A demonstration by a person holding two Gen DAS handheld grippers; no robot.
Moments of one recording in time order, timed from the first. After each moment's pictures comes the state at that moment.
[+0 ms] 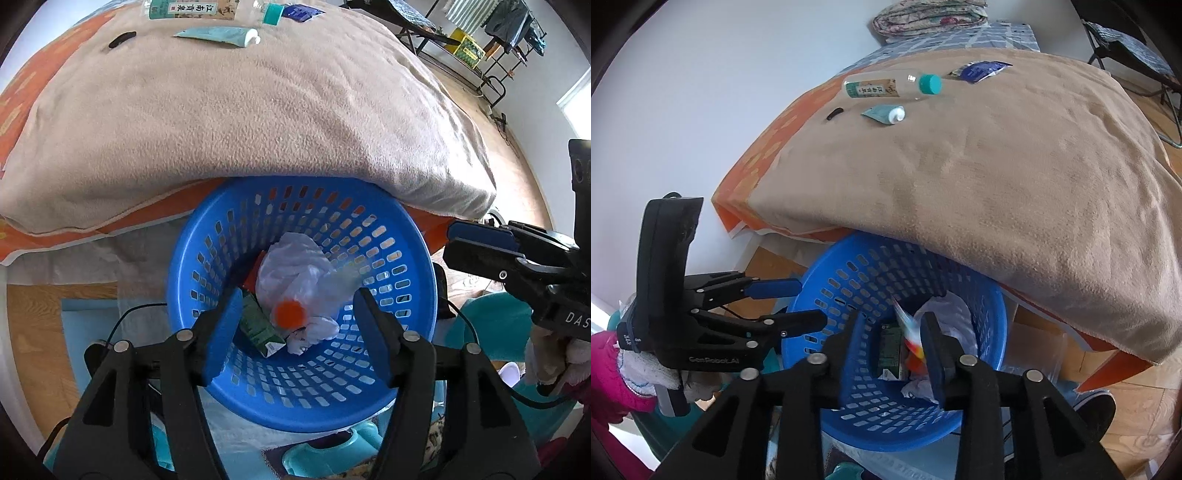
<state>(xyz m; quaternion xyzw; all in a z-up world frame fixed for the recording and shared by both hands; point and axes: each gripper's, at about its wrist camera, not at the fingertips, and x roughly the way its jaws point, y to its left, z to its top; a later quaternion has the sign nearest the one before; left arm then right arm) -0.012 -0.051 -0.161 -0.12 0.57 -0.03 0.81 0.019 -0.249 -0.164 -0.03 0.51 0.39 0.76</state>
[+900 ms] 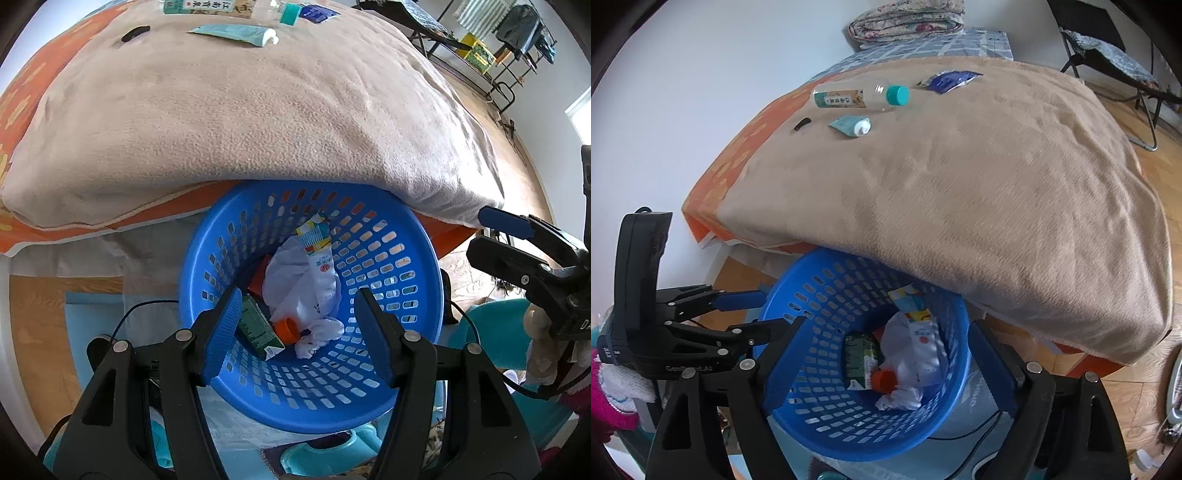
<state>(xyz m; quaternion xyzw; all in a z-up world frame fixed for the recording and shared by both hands) -0.010 -0.040 -0.160 -0.14 0.57 -0.01 0.81 0.029 -0.251 -0.157 -0.05 0.50 0.33 0.80</state>
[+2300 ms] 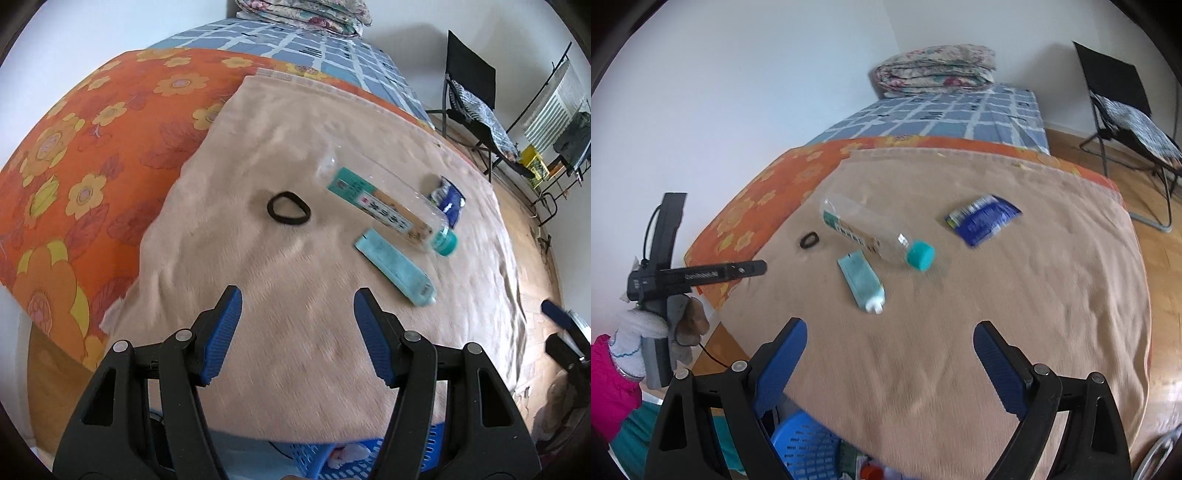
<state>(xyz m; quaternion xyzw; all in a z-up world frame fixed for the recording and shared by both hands) 0.116 0.156 -0.089 -0.21 0.47 0.12 0.85 0.156 -0.160 -0.060 -0.07 0.41 0.38 0.83</state>
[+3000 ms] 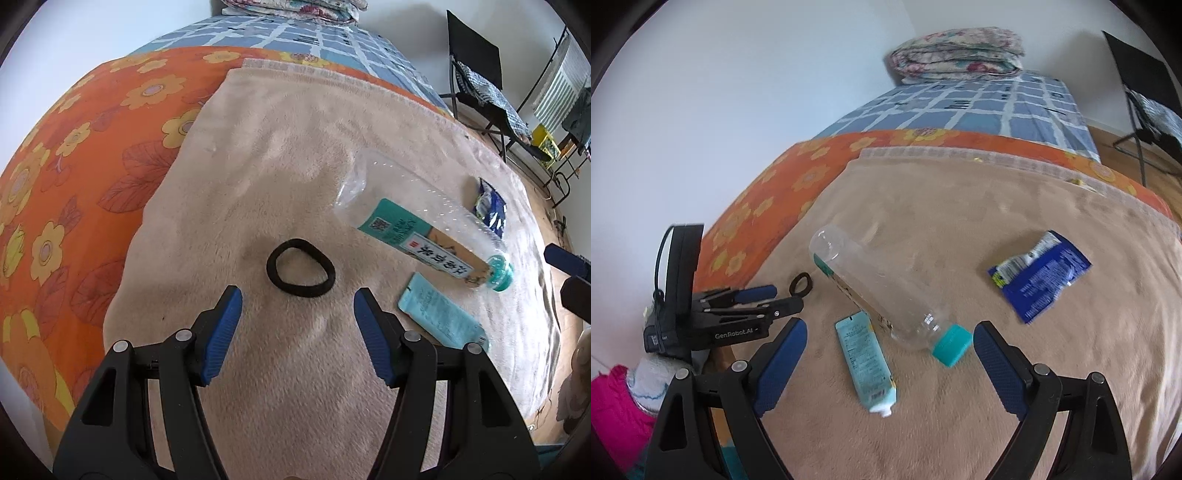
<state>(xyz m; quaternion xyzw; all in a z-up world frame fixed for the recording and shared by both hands) 0.189 0.180 -0.136 -0.17 0.49 0.12 0.85 0.242 -0.071 -0.089 -0.07 0.44 0.41 0.80</state>
